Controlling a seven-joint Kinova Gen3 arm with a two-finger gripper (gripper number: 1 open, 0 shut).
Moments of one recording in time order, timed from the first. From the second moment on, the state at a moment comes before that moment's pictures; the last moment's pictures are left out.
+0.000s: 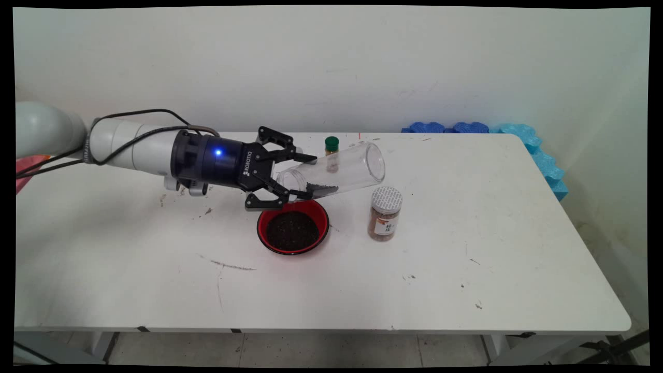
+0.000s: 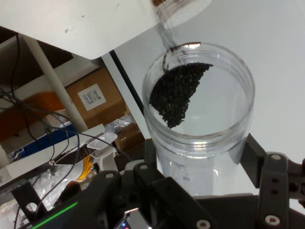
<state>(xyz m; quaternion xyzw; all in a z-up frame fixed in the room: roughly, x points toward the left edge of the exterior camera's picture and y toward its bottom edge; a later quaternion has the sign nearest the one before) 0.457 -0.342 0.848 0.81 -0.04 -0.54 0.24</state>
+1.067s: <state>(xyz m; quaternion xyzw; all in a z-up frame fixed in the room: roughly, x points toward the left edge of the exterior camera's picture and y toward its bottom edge) 0.465 -0.345 0.839 0.78 0.00 -0.58 0.23</state>
